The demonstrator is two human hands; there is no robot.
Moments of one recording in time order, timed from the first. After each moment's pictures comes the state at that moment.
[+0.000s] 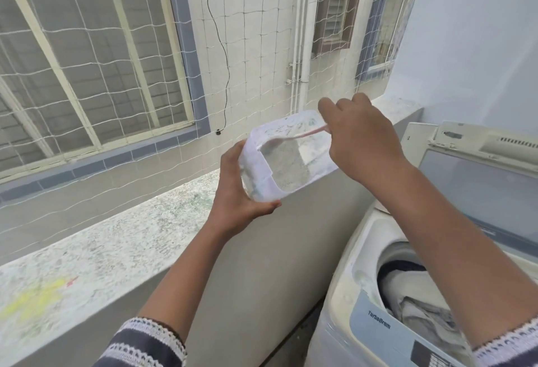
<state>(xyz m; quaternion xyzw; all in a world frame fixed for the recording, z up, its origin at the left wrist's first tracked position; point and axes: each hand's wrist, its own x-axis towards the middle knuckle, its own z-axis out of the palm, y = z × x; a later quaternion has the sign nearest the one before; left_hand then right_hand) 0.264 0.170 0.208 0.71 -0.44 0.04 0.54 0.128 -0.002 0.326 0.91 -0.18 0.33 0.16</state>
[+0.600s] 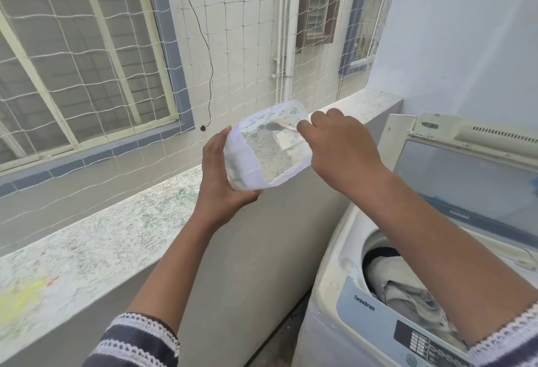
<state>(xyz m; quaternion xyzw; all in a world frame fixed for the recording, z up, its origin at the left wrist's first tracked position) 0.269 0.165 0.206 0.69 -0.45 0.07 0.56 0.115 0.015 0.311 0.93 -0.17 0.26 0.21</state>
